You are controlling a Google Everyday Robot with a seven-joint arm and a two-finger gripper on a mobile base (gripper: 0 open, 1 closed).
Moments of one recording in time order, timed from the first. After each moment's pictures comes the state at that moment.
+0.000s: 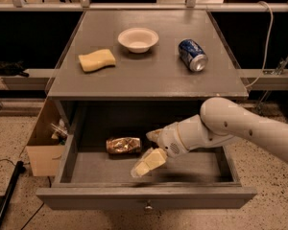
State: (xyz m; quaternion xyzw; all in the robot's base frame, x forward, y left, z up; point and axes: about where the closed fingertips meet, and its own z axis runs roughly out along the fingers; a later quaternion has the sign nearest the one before) arm 0.472 0.009 0.676 -0.49 0.75 0.38 0.25
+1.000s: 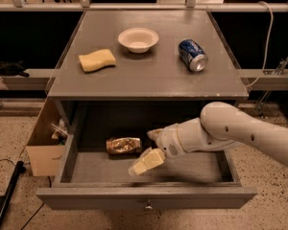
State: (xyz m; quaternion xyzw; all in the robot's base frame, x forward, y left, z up) arm 0.478 0.010 0.675 -0.46 0.76 0.37 0.28
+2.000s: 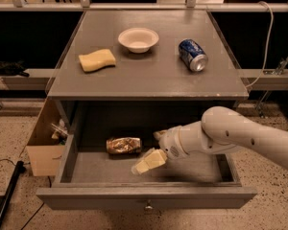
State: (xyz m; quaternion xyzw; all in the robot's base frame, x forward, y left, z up) arm 0.492 -0.005 0.656 -0.44 0.78 0.33 0.29
